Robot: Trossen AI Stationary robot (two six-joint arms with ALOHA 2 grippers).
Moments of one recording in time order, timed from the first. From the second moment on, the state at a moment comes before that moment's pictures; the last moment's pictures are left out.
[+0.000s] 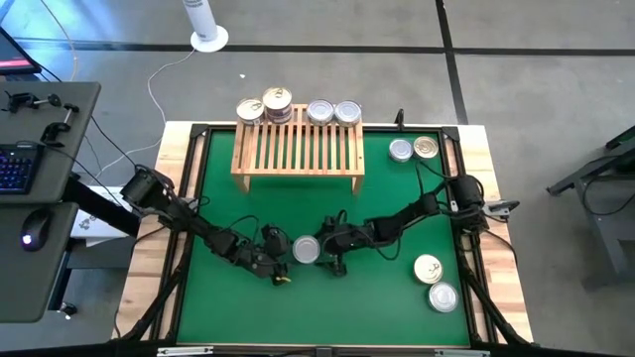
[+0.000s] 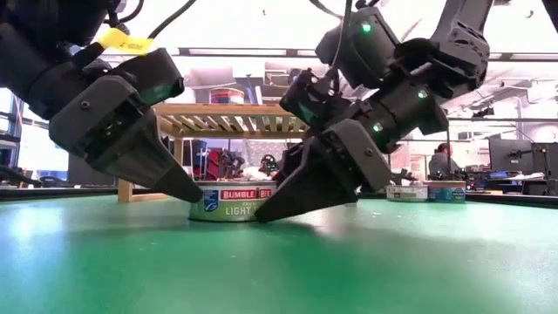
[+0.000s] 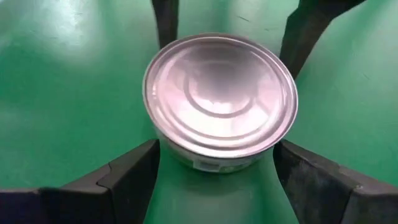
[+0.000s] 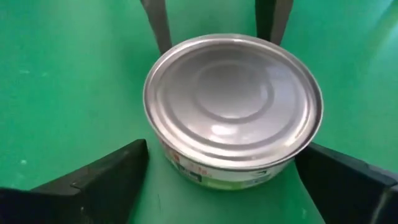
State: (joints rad) left arm -0.49 1.74 0.60 0.35 -0.58 -0.56; right arm 0.21 2.04 0.90 0.55 0.03 -0.02
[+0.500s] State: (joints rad) left arm -0.45 1.79 0.60 0.40 -0.58 -0.49; right arm 0.17 2.11 0.89 0.76 0.01 0.02
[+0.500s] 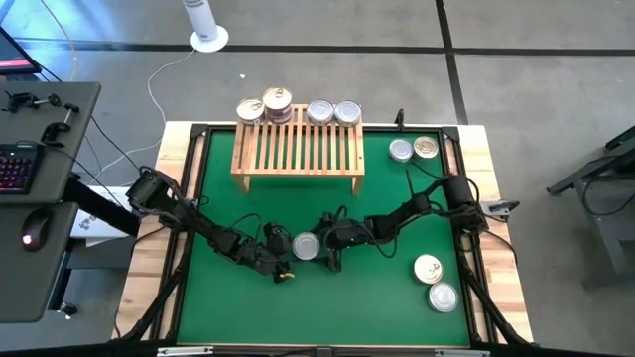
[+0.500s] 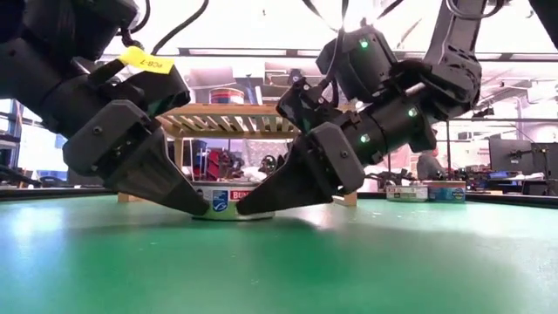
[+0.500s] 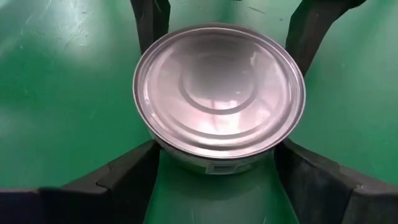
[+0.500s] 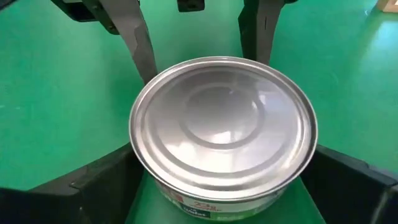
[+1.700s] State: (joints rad) left arm -0.54 1.72 0.60 0.18 -0.60 -0.66; right arm 0.26 2.08 0.80 0.82 0.14 0.09
